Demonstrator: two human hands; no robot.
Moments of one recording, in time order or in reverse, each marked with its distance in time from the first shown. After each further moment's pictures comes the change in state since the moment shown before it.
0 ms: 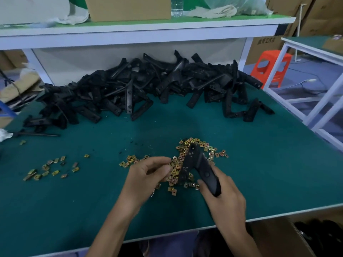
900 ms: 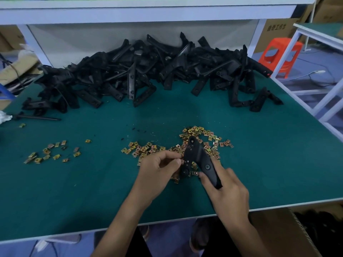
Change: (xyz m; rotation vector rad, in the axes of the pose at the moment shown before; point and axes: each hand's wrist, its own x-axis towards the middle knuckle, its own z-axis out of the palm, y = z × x) left_hand -0.002 -0.015 0.022 0.009 0.012 -0.001; right_hand -0.002 0.000 0.001 -0.133 -0.007 -0.109
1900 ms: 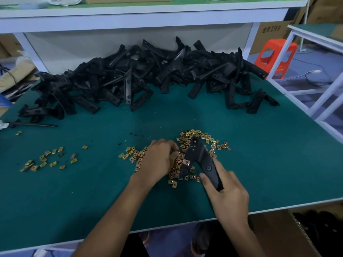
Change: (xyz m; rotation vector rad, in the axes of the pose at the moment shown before) left_hand 0.071 -0.008 0.004 0.970 -0.075 0.228; right_hand 0.003 -0.001 -0.003 0.045 -0.028 0.113
